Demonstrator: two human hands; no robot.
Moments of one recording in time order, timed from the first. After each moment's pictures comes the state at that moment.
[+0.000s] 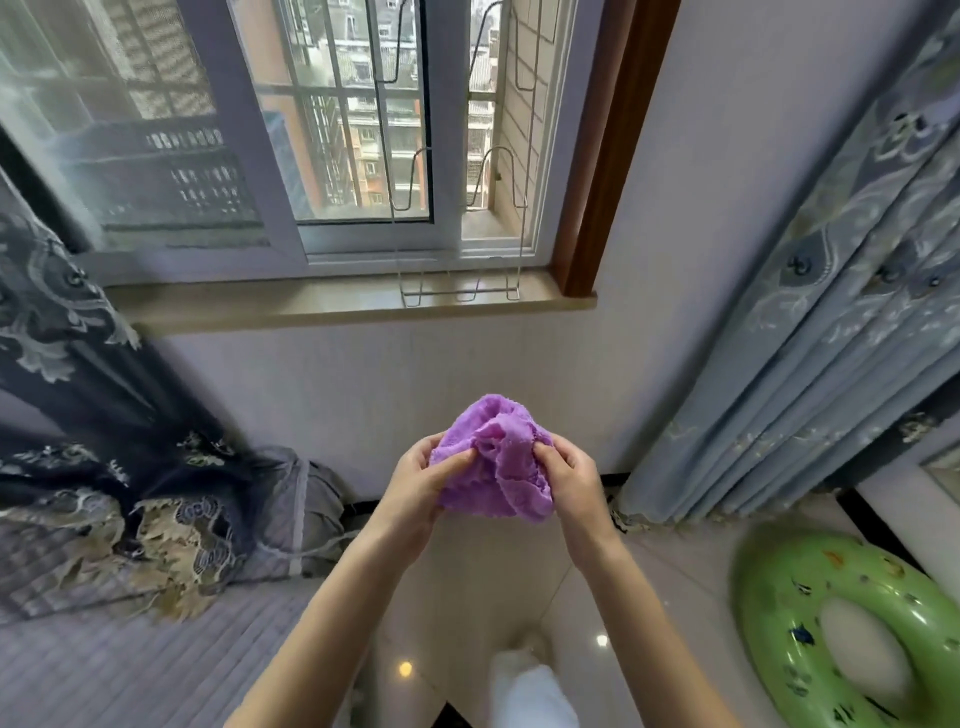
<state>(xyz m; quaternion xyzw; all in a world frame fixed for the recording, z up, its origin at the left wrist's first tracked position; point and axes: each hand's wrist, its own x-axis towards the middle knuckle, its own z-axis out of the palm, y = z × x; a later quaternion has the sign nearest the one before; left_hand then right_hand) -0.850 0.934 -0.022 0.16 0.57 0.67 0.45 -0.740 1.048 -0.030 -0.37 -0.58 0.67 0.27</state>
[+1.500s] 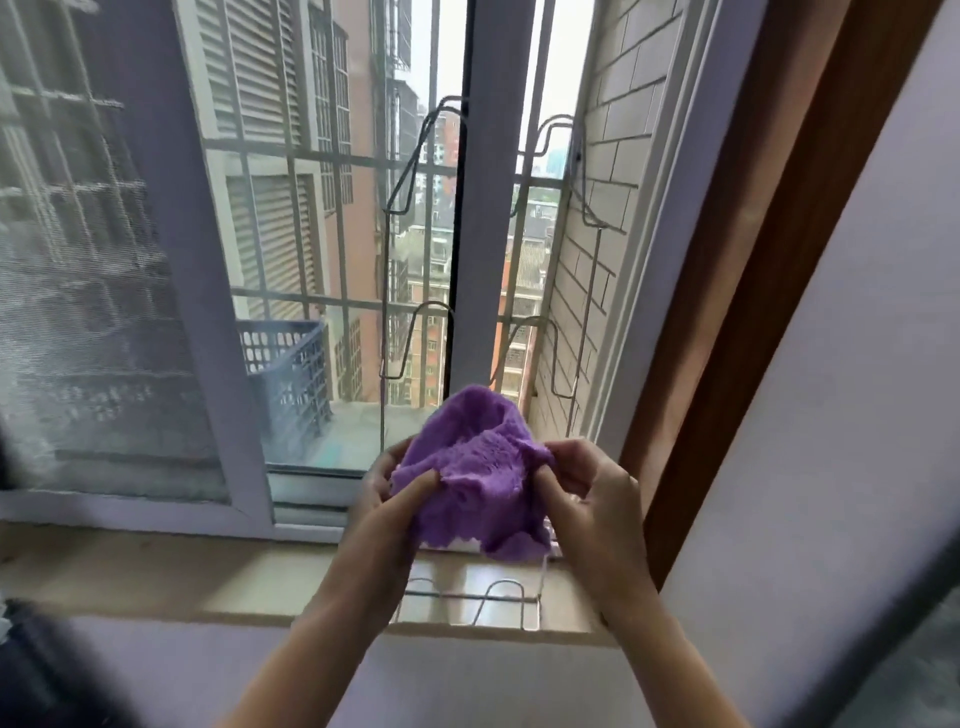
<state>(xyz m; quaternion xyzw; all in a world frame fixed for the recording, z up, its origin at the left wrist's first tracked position) -1.073 1.150 0.126 0.20 0.45 0.82 0.29 -0.970 1.289 0.144 -0.10 -0.79 0.45 0.40</state>
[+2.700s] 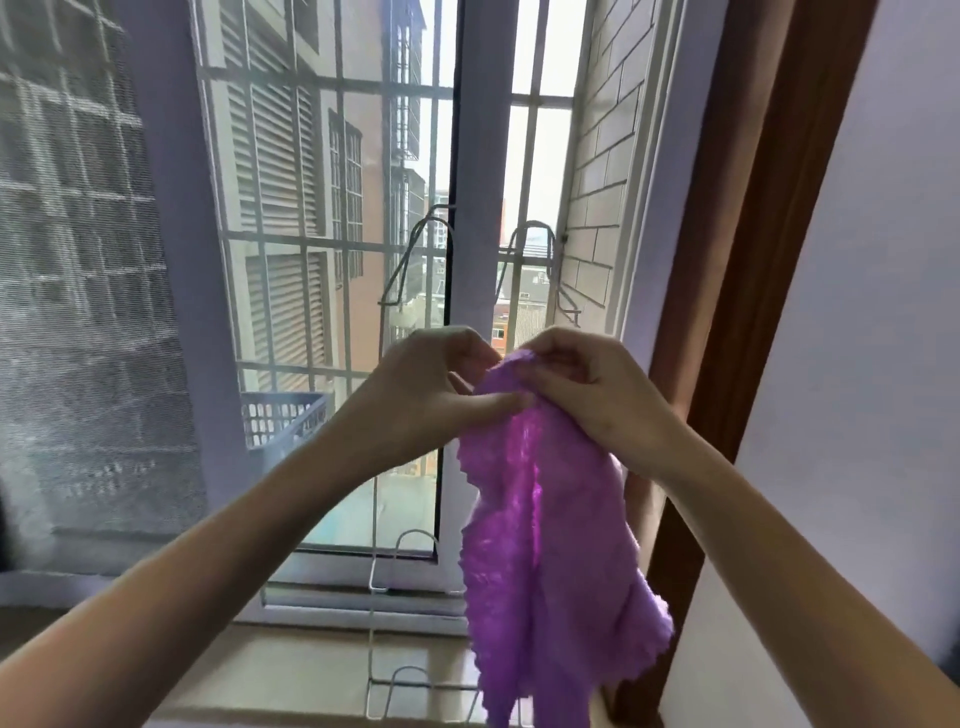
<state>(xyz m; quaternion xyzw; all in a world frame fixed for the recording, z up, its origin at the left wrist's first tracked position) -1.075 1.173 0.299 0.52 0.70 0.49 -0.04 -0.984 1.319 0.300 0.05 -0.84 0.42 0.33</state>
